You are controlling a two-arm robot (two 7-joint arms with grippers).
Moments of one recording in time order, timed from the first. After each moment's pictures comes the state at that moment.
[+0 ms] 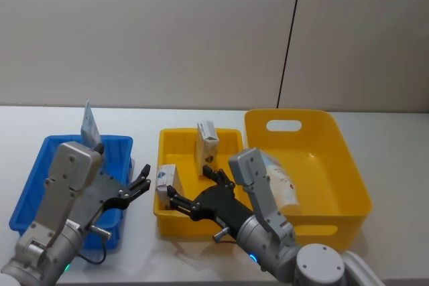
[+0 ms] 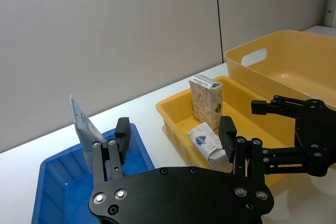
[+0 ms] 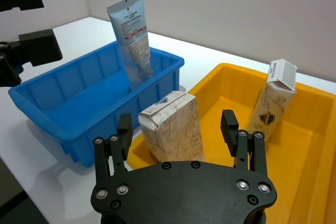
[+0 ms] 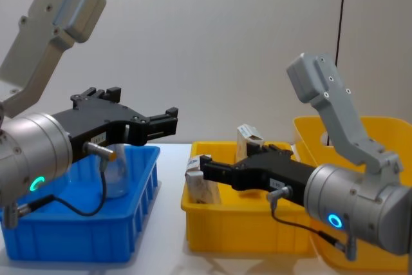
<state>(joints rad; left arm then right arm) -0.24 0.38 0.45 -1.63 -0.20 0.01 -0.01 0.39 0.05 -0.36 -1.12 0.13 -0.07 0.36</state>
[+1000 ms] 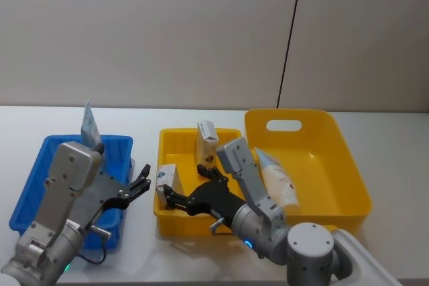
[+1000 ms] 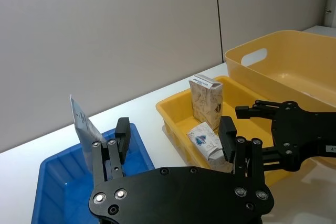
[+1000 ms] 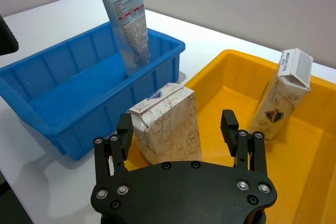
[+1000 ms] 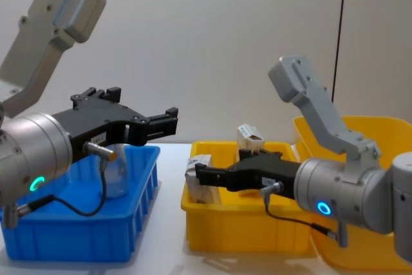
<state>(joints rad) -0.24 0.38 0.45 -1.63 -0.20 0.01 -0.01 0.50 0.05 -0.40 -1.00 0.14 -0.01 0.38</state>
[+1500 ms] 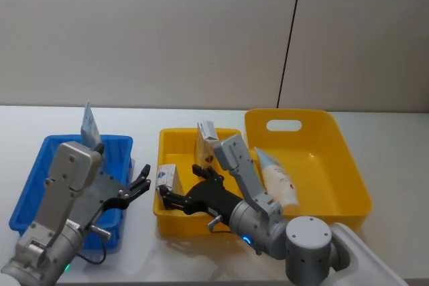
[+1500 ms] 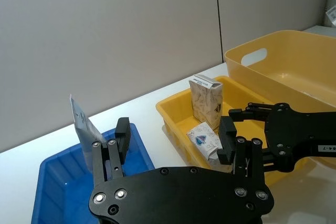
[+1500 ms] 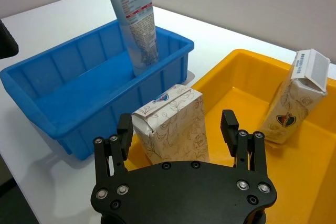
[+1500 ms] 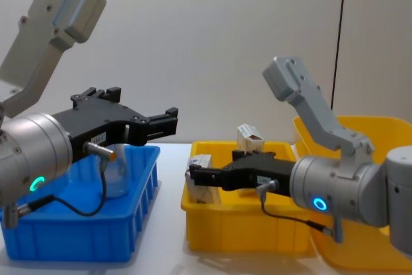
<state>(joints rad) -0.24 0.38 0.45 -1.63 -0.20 0.01 -0.01 0.55 0.05 -0.41 -0.94 0.16 -0.01 0.43</state>
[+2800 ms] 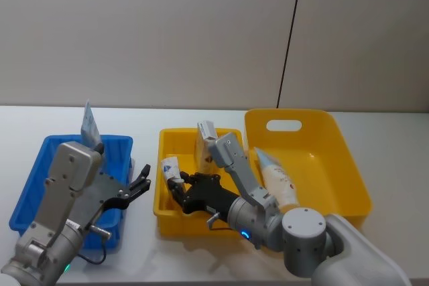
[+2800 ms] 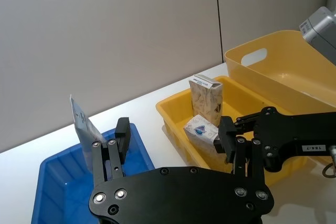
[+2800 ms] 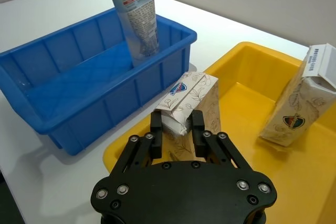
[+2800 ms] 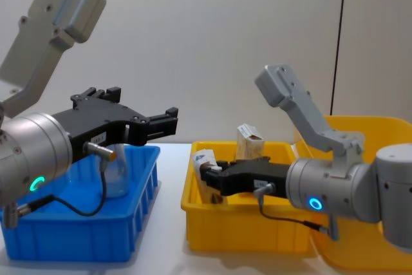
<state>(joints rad) -0.24 0.38 0.45 -1.63 -0.20 0.01 -0.01 0.64 0.03 -0.45 -0.78 0.18 -0.04 0.46</state>
